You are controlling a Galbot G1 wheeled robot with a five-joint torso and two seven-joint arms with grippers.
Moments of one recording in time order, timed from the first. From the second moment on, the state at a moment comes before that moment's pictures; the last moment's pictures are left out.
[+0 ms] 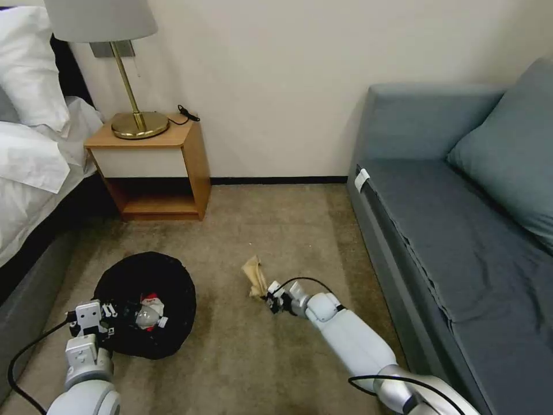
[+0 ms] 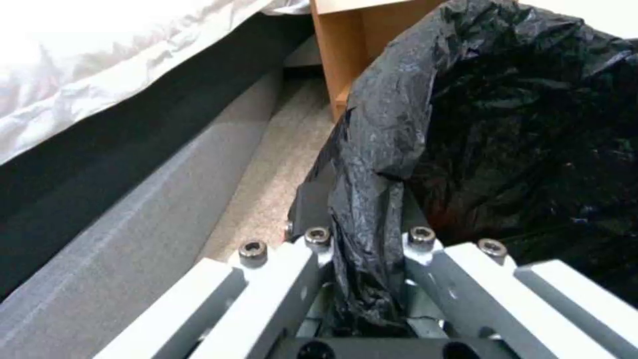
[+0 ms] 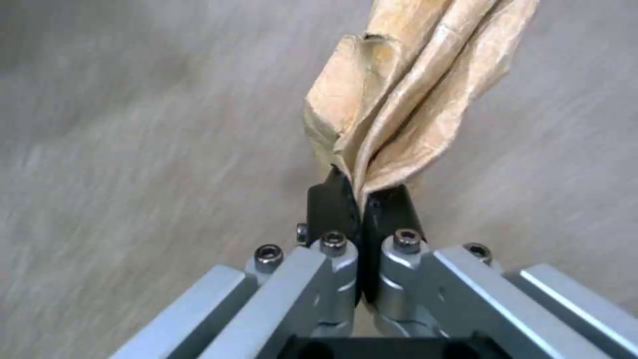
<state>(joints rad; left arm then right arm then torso) 1.64 -1.23 -0.72 -1.99 -0.25 0.15 -0.41 -0.62 1.44 -0.04 0.83 0.02 -0.05 -0.47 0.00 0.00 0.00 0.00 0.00</state>
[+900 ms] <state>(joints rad) 1.60 -1.27 -0.64 -2.04 -0.24 0.13 -0.38 -0.71 1.36 -0.40 1.42 0.36 -0.13 -0.63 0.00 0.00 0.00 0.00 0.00</state>
